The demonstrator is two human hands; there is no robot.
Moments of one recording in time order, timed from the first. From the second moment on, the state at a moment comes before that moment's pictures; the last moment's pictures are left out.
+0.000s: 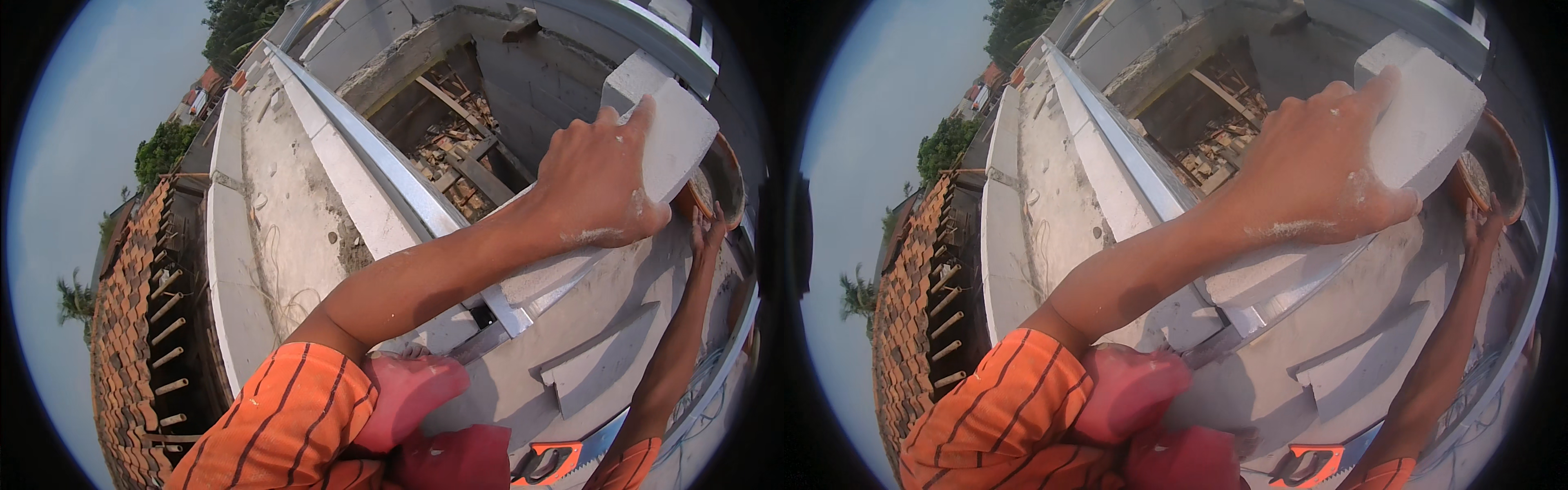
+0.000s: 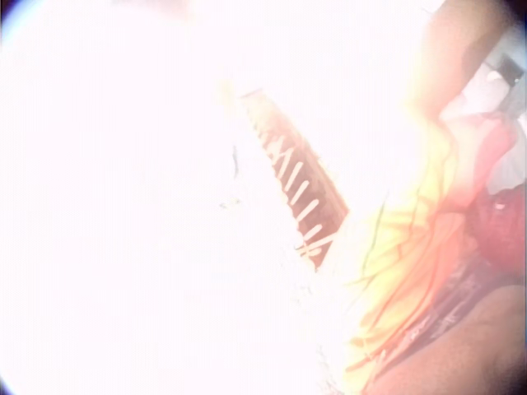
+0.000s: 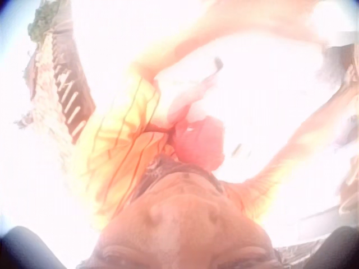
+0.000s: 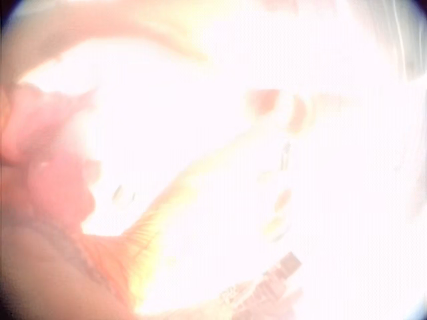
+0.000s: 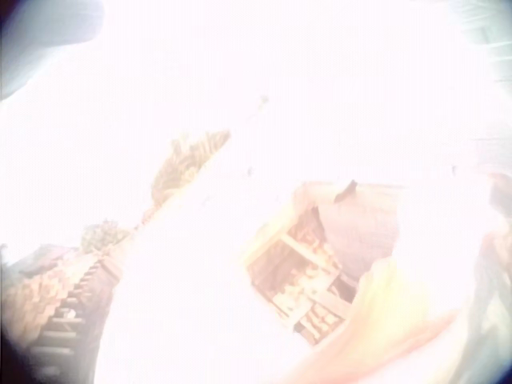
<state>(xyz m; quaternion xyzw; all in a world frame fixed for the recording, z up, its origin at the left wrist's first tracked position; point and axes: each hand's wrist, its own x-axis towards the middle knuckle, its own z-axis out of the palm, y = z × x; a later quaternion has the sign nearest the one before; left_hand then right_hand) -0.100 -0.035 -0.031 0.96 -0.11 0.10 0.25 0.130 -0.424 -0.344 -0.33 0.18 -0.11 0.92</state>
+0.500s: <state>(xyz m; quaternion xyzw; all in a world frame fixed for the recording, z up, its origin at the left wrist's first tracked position) -0.082 -0.029 -0.048 0.93 -0.17 0.05 0.33 -0.253 -0.263 -0.245 -0.34 0.30 -0.09 0.89</state>
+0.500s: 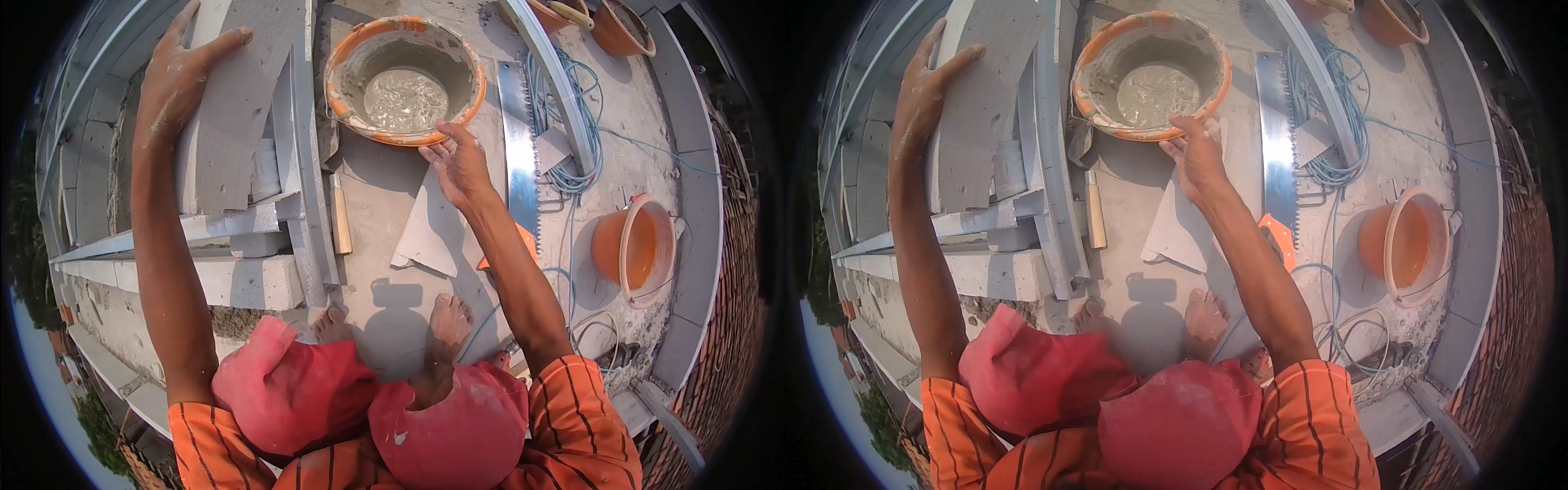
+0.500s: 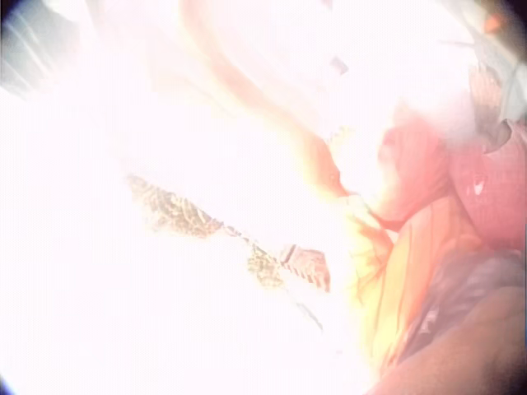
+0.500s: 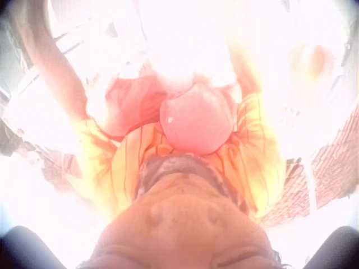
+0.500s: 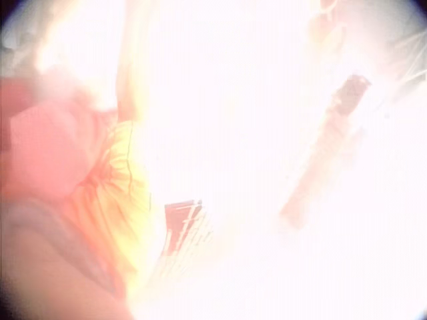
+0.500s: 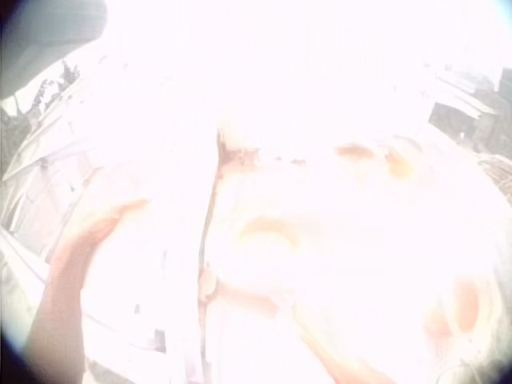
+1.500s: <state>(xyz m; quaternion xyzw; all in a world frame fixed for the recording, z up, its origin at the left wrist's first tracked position) -0.093 0.106 -0.014 0.67 -0.11 -0.08 0.73 -0.530 -0.217 -0.236 -0.68 0.29 0.09 0.66</state>
